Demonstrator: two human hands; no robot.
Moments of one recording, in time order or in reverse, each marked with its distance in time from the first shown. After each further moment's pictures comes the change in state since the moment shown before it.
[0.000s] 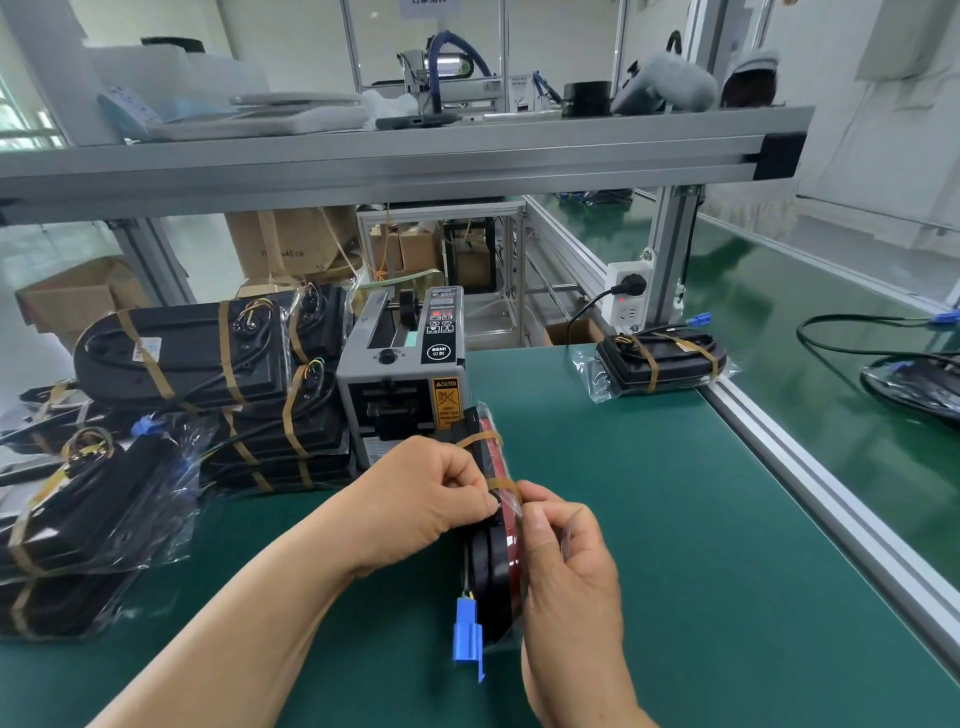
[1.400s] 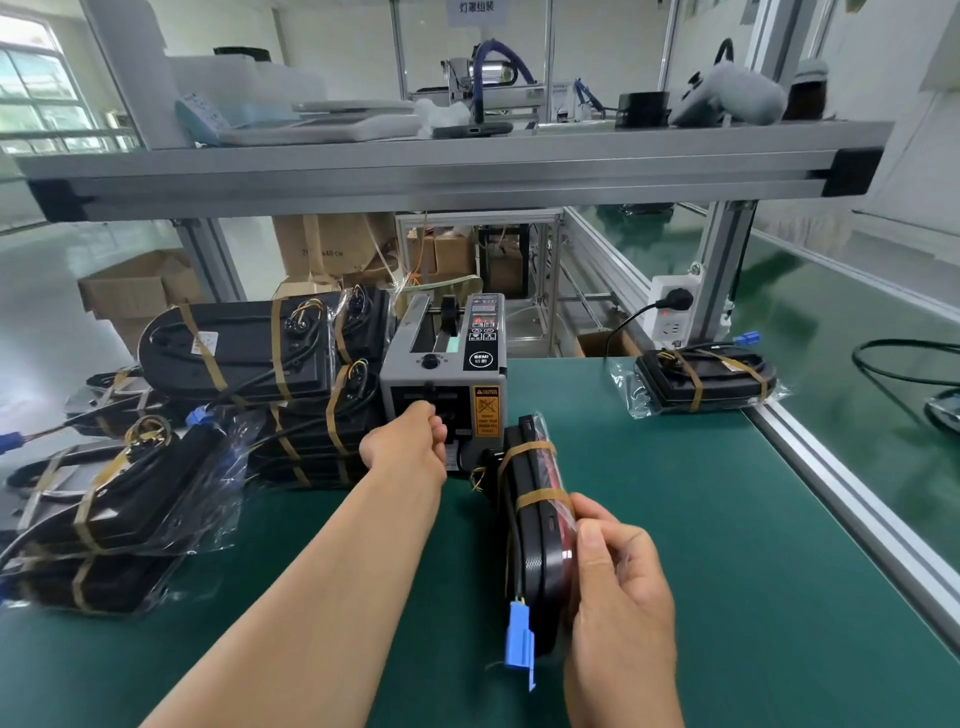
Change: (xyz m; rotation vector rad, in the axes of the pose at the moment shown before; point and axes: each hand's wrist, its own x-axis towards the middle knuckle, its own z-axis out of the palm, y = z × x) left_hand 0.090 -0.048 -0.023 -1.156 0.916 -0.564; right_hand 0.004 0.003 -0.004 -0.100 0.069 -0.062
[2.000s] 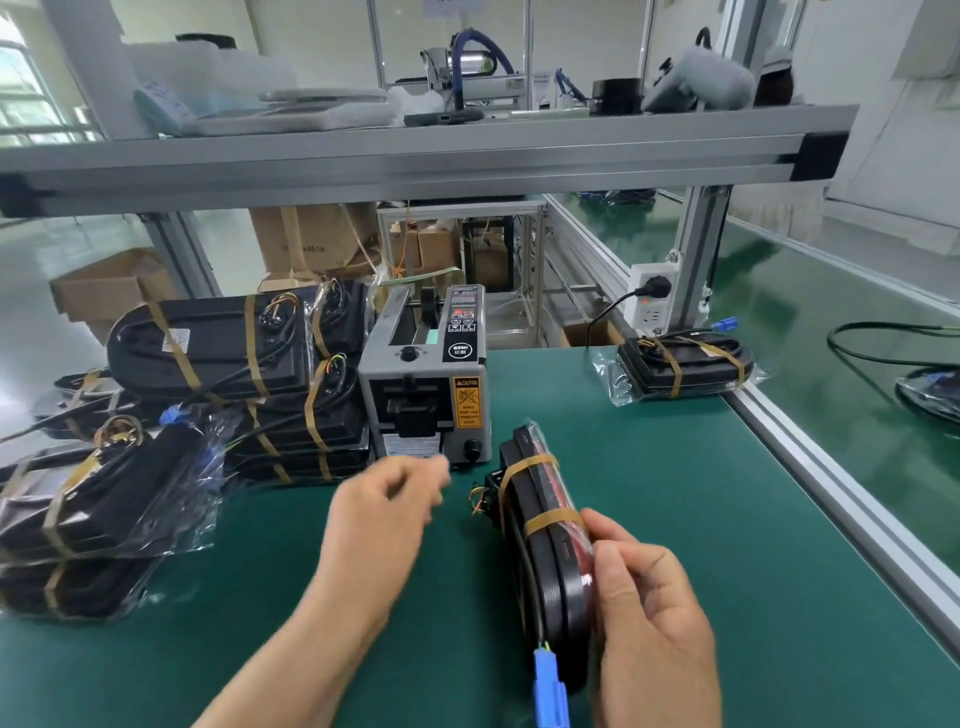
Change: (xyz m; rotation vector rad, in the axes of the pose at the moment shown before) left_hand -0.091 -0.027 -0.080 0.686 -0.350 0.552; right_hand -0.020 -0.012 -0.033 -0.018 -0.009 -0.034
